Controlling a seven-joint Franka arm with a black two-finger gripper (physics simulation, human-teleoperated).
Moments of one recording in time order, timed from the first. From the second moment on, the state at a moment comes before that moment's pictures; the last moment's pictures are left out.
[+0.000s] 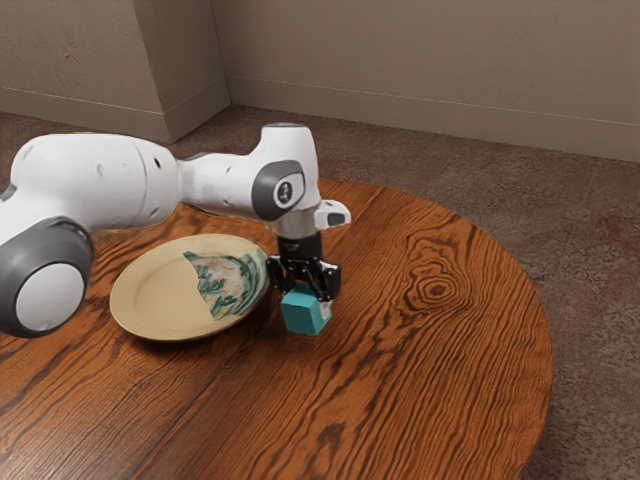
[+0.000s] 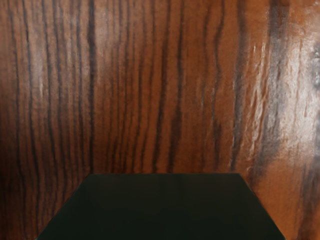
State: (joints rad) arm -0.28 0.55 0.16 -1.55 -0.22 1.92 -0.05
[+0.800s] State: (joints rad) arm -0.33 0.42 0.50 -1.45 -0.16 1.76 -0.05
